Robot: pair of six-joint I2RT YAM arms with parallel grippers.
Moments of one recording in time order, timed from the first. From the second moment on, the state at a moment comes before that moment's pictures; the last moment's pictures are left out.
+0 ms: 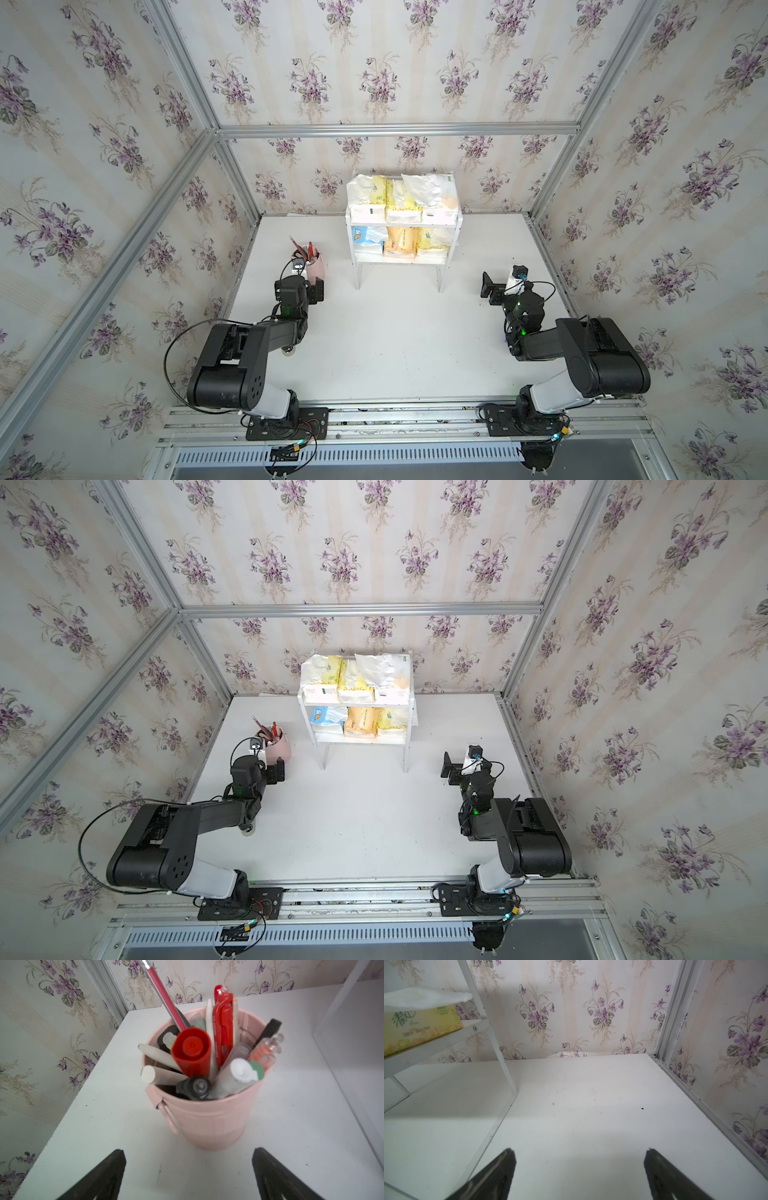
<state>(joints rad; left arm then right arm) -0.05 1.49 0.43 0.61 -0.25 0.06 0.03 1.54 0.22 1.17 0.00 0.05</state>
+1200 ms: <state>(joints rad) -0.17 1.20 0.84 0.24 0.46 -0.12 0.21 1.12 0.60 0.58 -0.64 0.02</state>
